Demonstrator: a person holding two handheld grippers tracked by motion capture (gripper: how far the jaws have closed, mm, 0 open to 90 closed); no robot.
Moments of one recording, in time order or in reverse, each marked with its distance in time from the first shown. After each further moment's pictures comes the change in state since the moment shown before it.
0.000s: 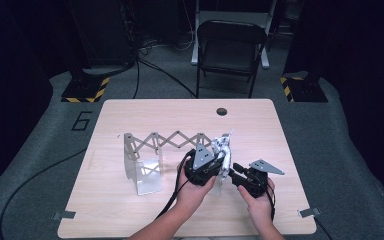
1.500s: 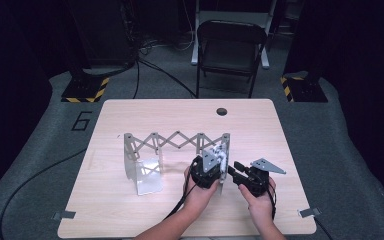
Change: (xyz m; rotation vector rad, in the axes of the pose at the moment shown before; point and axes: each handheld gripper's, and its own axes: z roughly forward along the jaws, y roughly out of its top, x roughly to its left) left arm 0.000 -0.062 0.047 0.185 0.114 -0.014; right arm -0.002 0.004 -0.003 -0.015 0.000 0.002
